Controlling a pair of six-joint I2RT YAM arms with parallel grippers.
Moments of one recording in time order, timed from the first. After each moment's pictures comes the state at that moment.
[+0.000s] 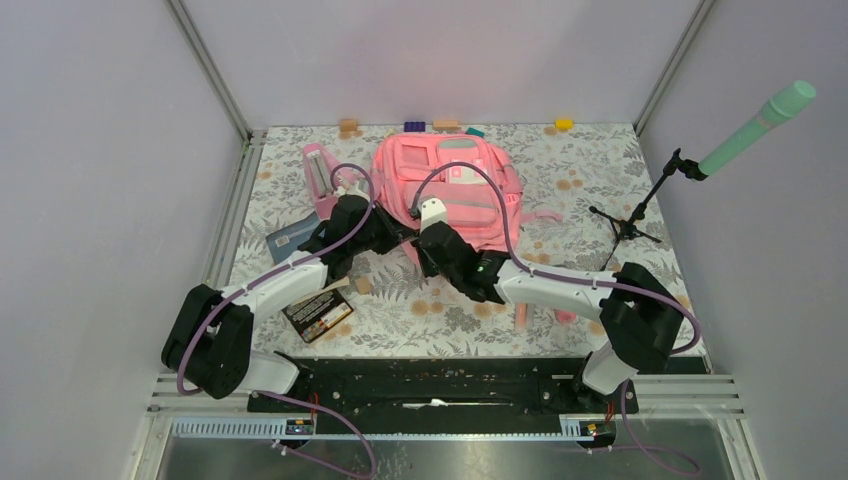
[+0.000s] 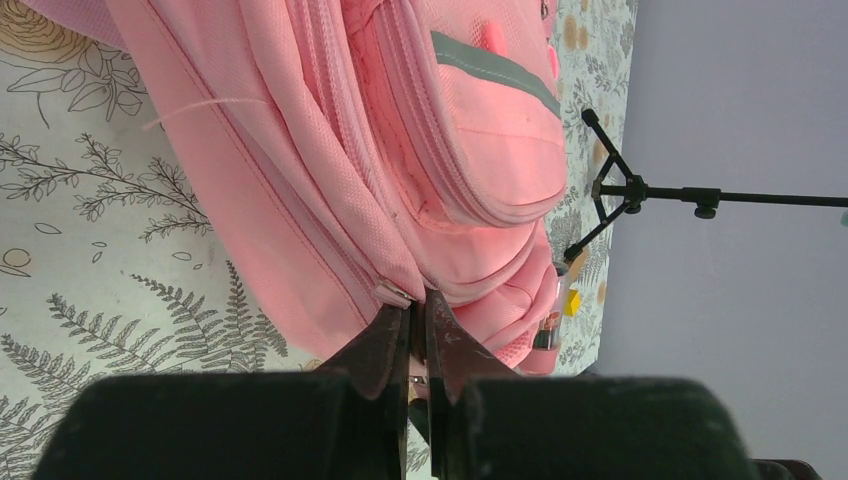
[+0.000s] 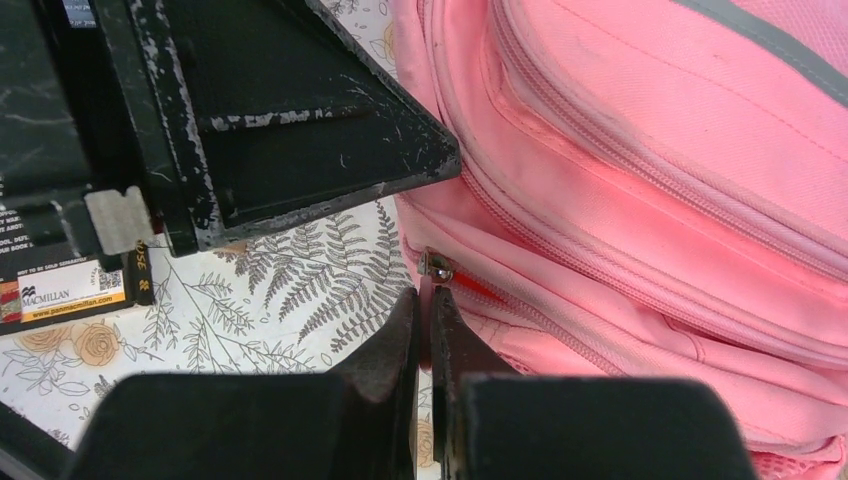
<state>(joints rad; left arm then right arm) -0.51 1.37 0.76 0.10 0.17 -1.01 1.01 1.60 1.04 -0.06 0.37 0.33</state>
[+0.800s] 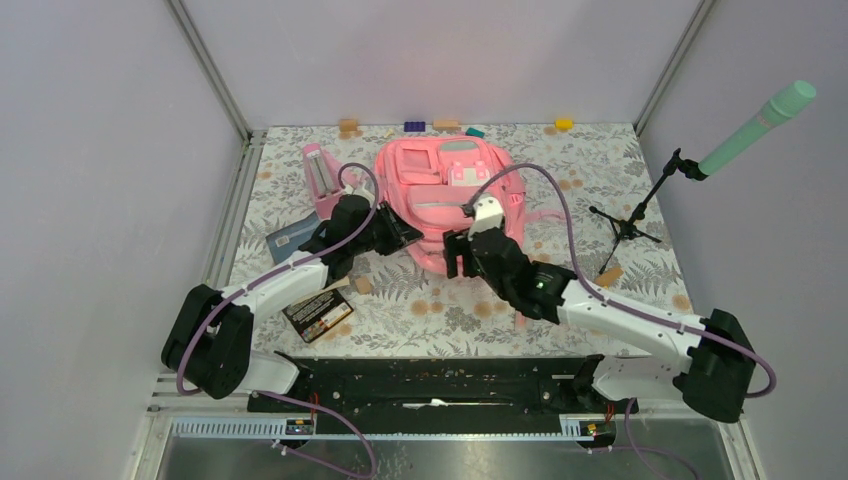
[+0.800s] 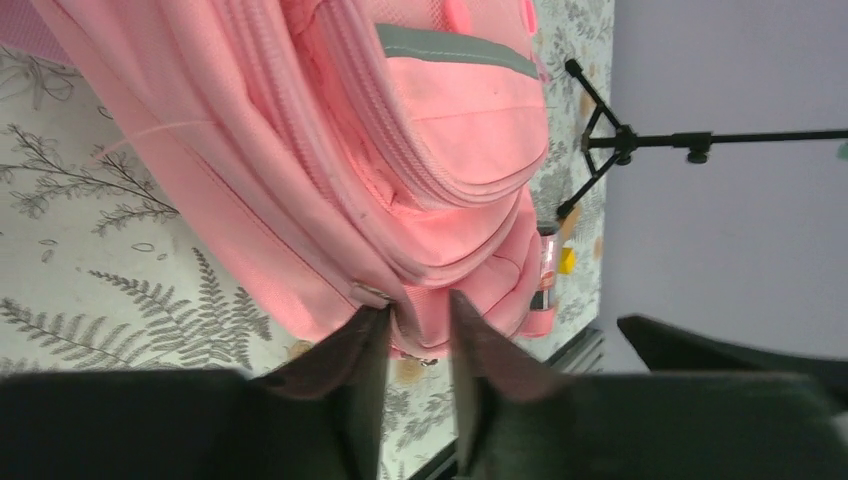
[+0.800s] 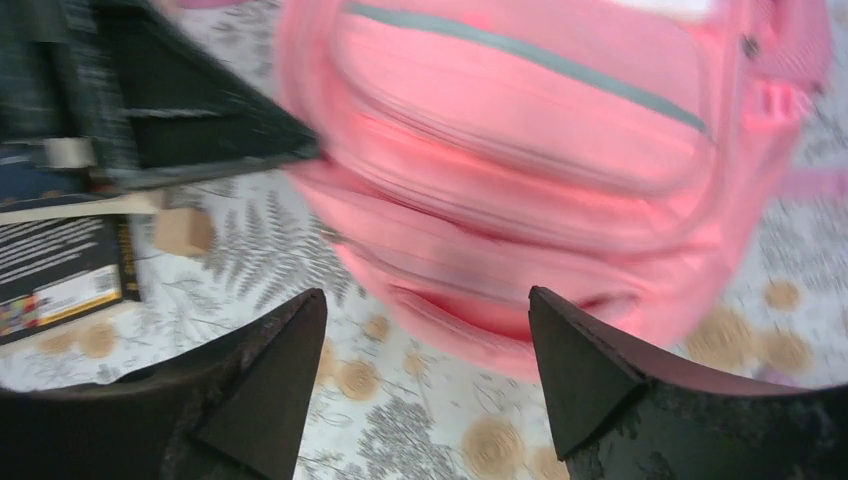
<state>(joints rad) -0.51 1.37 0.76 0.12 0.25 -0.98 0.99 1.23 0.87 -0.11 0.46 0.32</state>
